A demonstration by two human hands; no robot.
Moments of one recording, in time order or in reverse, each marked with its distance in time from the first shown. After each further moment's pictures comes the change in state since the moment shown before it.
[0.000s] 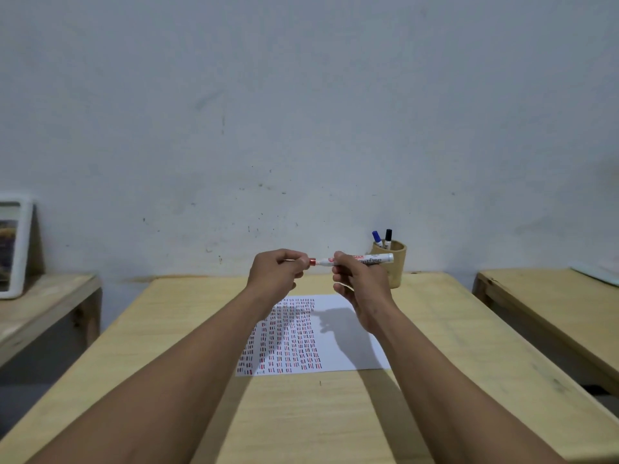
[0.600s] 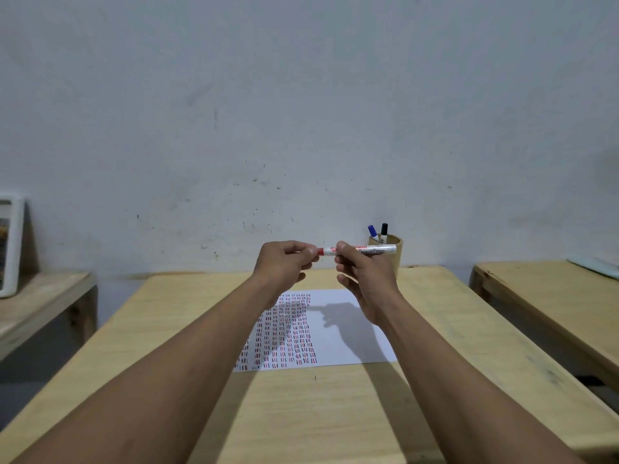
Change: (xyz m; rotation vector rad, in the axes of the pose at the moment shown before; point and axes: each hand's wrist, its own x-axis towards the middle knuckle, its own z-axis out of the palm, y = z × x) left_hand -0.001 0.013 0.017 -0.022 -0.055 -0.010; right_hand -0.004 -0.013 -0.013 0.002 -0.058 -0.015
